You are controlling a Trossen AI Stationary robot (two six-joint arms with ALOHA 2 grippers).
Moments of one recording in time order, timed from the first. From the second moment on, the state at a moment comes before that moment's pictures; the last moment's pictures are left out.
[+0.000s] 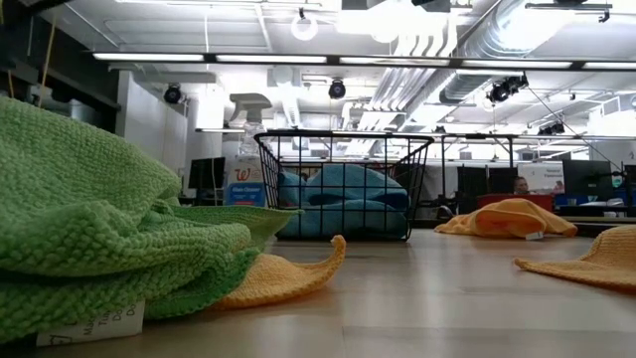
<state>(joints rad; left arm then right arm) -0.79 1.46 0.88 -0.90 0.13 -0.99 -0.05 1.19 1.47 -0.83 0.34 0.21</state>
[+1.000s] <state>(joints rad) 0.28 1.60 1.66 -0.61 0.00 0.21 -0.05 1.19 1.47 -0.58 0.46 0.15</state>
